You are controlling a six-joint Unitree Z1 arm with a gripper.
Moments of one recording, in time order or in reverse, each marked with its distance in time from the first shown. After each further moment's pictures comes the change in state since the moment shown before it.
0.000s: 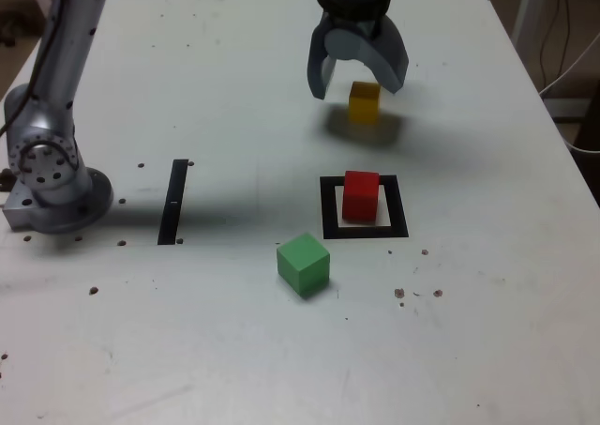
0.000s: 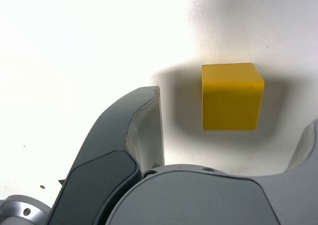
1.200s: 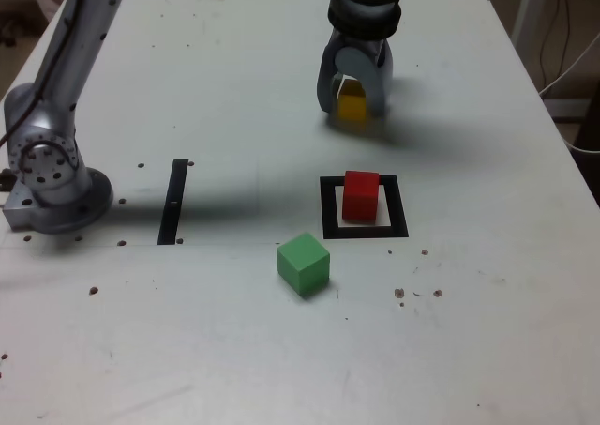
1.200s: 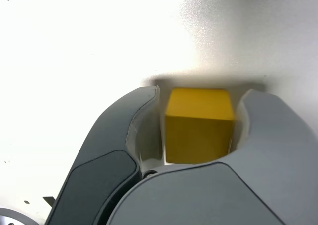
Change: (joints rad) arm 0.004 0.074 -0.018 -0.041 0.009 -0.019
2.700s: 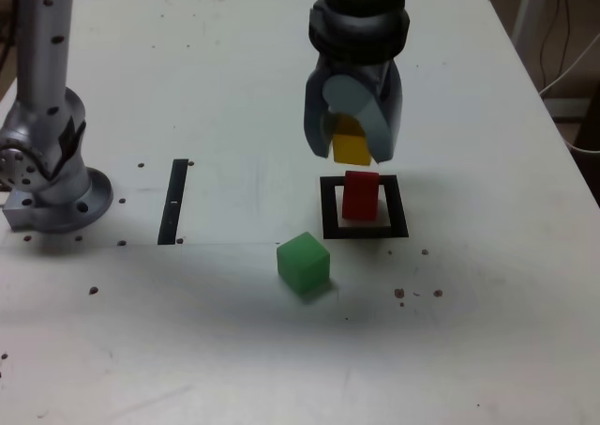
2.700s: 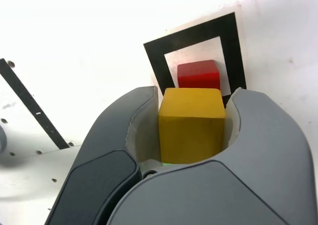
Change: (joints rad) arm -0.480 -0.245 0.079 0.132 -0.068 -0.461
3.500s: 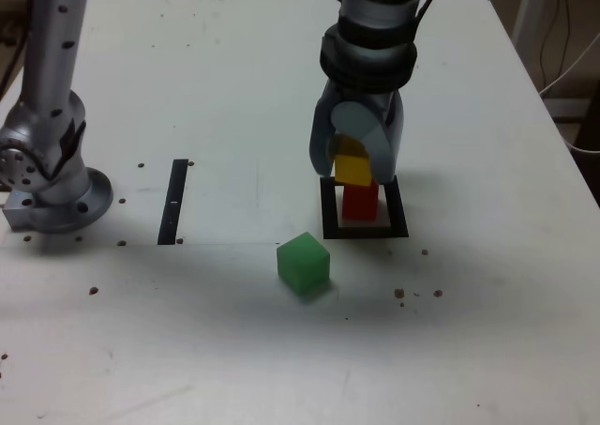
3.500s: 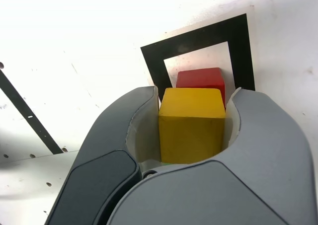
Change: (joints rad) arm 0.001 0.073 0.008 -0.024 -0.002 -0.007
